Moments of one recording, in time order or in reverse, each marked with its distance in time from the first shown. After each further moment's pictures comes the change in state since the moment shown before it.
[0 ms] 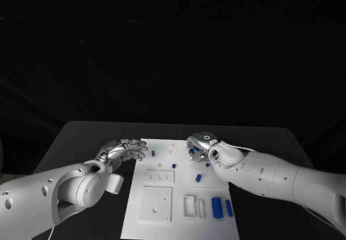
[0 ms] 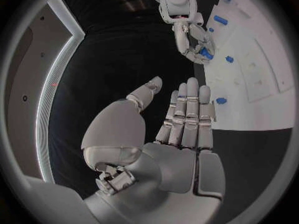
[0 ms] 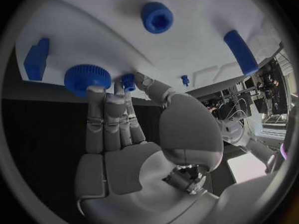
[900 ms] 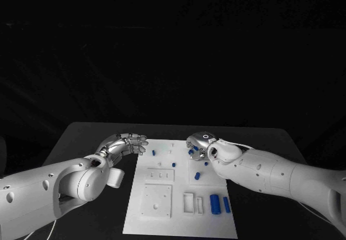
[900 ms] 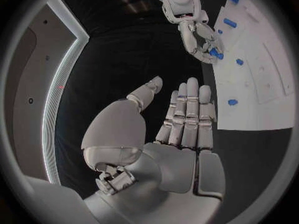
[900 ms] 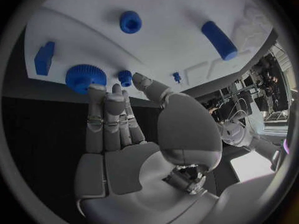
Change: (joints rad) left arm -0.001 0.003 -0.001 0.000 -0.001 -0.004 0.009; left_hand 0.003 0.003 0.002 -0.002 0.000 0.000 0.000 0.000 -0.002 0.000 0.000 0.004 0.000 0.000 0.000 0.000 0.001 -0.006 0.000 0.000 0.000 0.001; right arm -0.014 0.018 -0.009 -0.024 0.043 0.069 0.012; right_hand -0.004 -0.004 -0.050 0.000 0.023 -0.081 0.012 -0.027 -0.009 -0.094 0.033 -0.030 -0.045 0.005 0.023 -0.039 0.038 0.022 -0.018 0.022 -0.040 0.000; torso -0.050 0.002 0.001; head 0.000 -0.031
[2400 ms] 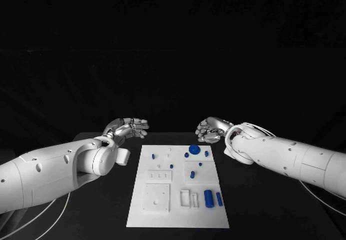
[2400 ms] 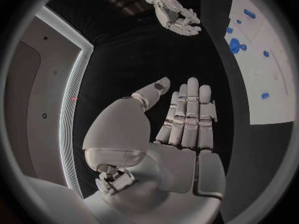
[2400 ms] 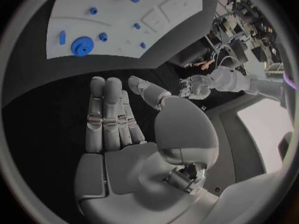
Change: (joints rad) left arm -0.011 0.038 -0.010 -0.131 0.018 -0.040 0.005; left_hand 0.087 0.013 0.042 0.014 0.031 -0.039 0.014 0.008 -0.020 -0.040 0.003 0.022 -0.005 0.007 0.002 -0.016 -0.009 0.018 0.006 0.013 -0.008 0.008; right arm 0.048 -0.099 -0.001 0.110 0.480 0.093 0.172; right_hand 0.002 0.069 -0.062 -0.037 0.132 -0.020 0.020 0.014 0.009 -0.014 -0.001 0.033 0.006 -0.004 -0.002 -0.140 0.057 0.000 -0.020 0.011 -0.138 0.000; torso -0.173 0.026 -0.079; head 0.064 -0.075
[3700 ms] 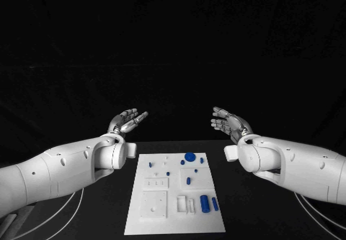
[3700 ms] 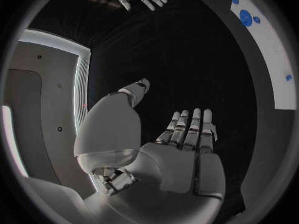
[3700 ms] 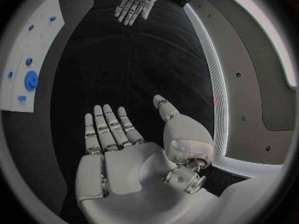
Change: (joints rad) left arm -0.016 0.137 0.017 -0.176 0.013 -0.218 0.052; left_hand -0.007 -0.204 -0.042 0.432 -0.053 -0.539 -0.092 -0.077 -0.017 -0.643 -0.050 -0.104 -0.029 -0.711 0.088 -0.271 -0.100 -0.055 -0.633 0.169 -0.234 0.027; right arm -0.010 -0.189 0.034 0.295 1.199 -0.170 0.239; right_hand -0.518 0.189 -0.365 0.093 0.108 -0.444 -0.014 -0.104 0.017 -0.517 0.118 -0.040 -0.040 -0.871 0.237 -0.774 -0.443 -0.200 -1.031 0.197 -0.583 -0.217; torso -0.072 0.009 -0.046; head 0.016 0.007
